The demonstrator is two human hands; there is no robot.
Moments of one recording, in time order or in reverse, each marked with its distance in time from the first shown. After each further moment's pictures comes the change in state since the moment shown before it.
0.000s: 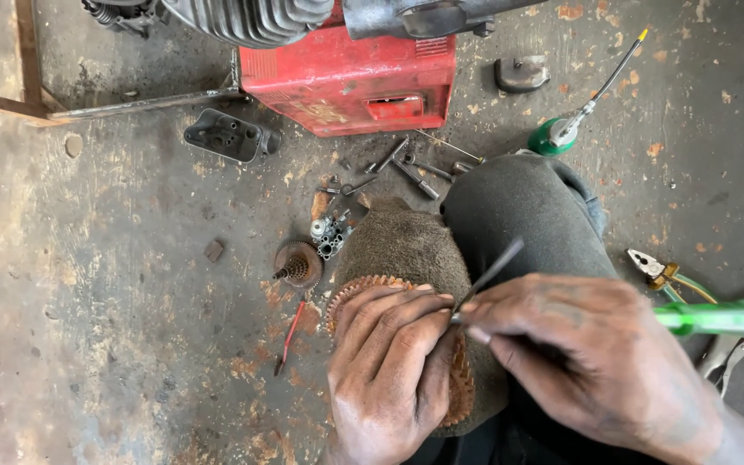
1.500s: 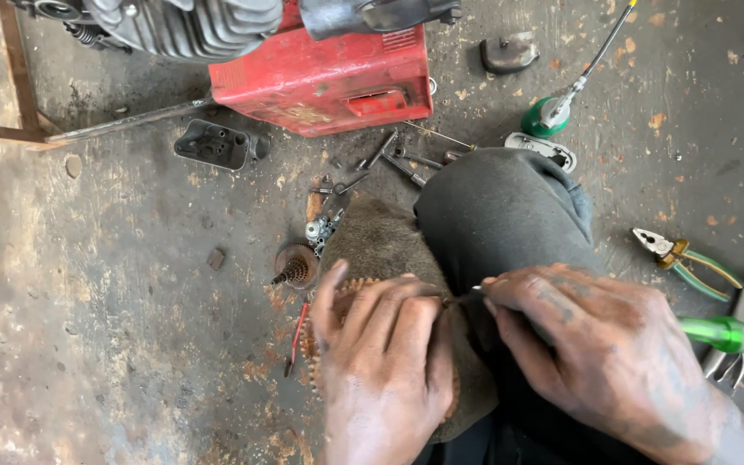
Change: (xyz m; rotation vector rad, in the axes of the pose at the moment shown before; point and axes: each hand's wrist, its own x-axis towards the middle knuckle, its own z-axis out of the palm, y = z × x) left_hand 0.015 0.010 0.015 0.252 -0.267 -0.052; right_hand -0.024 0.024 -0.001 -0.259 0.085 0.048
